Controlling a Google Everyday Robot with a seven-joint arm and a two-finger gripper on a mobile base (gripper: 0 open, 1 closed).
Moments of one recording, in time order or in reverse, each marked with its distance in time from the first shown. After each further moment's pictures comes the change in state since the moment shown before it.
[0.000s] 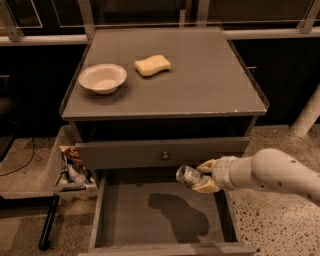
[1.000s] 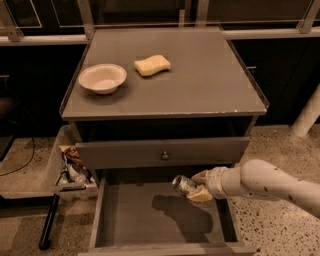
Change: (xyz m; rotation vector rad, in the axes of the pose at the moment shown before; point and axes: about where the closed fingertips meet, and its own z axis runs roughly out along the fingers) arm 0.037 0.023 0.056 -0.056 -0.006 0.068
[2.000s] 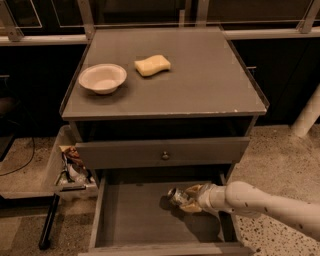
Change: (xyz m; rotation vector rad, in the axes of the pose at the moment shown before) arm 0.067 0.016 0.100 0.025 -0.020 0.066
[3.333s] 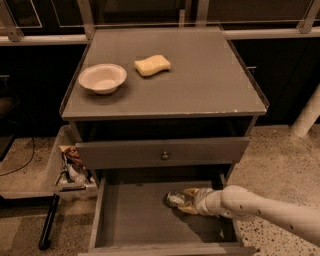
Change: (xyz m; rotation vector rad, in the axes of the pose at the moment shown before) arm 0.018 0.011 0.033 -0.029 -0.015 0.018
